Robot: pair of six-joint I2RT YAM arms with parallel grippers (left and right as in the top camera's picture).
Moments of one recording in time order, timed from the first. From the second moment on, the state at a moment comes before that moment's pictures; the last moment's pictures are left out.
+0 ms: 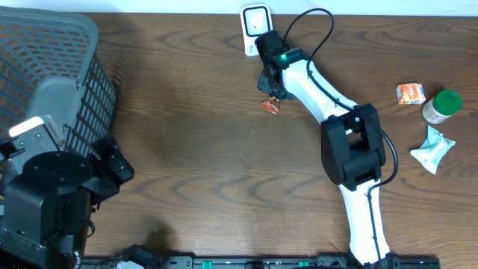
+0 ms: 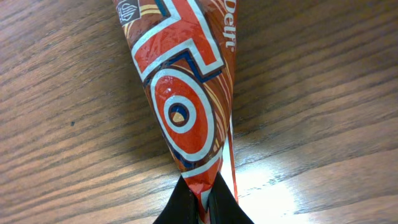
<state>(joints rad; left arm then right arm) -0.43 0.97 1.78 -1.57 -0.53 -0.70 0.42 2.37 1.94 -0.85 0.18 0.80</state>
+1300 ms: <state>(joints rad) -0.43 0.97 1.78 -1.57 -0.53 -0.70 0.43 2.52 2.26 -0.51 0.22 0.46</state>
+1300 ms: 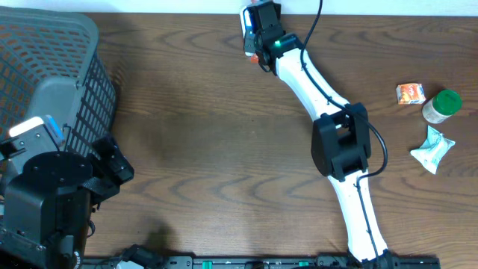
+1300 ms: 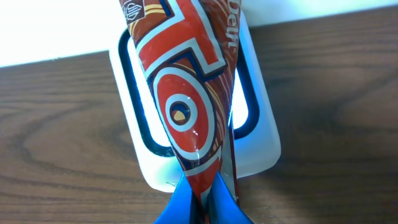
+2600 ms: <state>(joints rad) -0.43 0.97 1.78 -1.57 -0.53 -0.70 0.04 2.35 2.25 -1.67 0.51 0.63</state>
